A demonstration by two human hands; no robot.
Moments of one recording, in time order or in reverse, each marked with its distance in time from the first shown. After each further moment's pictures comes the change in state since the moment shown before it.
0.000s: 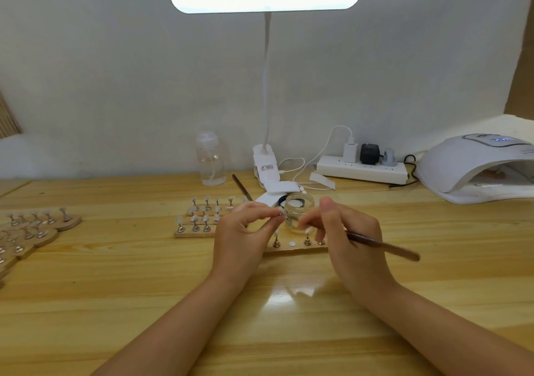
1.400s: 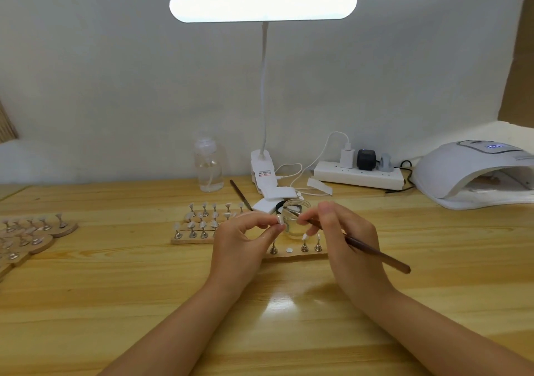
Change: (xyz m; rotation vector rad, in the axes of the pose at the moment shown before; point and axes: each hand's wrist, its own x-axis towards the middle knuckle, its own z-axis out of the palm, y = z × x) left_hand 0.000 -0.002 0.001 -0.014 -0.022 0.003; right_hand 0.002 0.000 -0.002 0.052 0.003 0.081
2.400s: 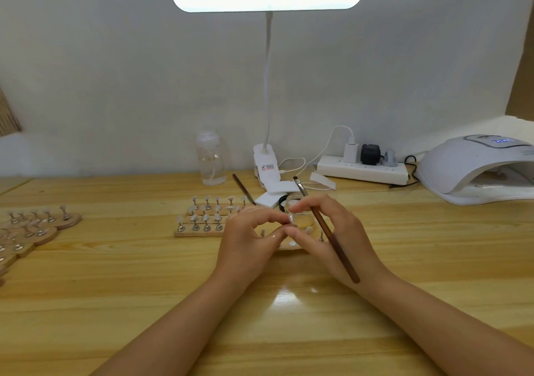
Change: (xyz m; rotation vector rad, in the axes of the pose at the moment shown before) left_hand -0.002 0.005 0.000 0.083 -0.086 0.056; right_hand 0.006 0.013 -0.001 -0.317 -0.198 -0.097
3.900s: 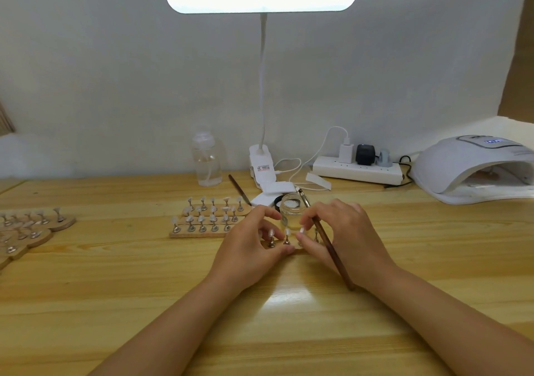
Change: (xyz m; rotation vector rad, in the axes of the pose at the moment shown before) left_hand -0.001 -0.012 0.003 0.121 -0.271 -0.192; right_hand 0.000 0.017 -0.013 -0.374 -0.043 -0.174
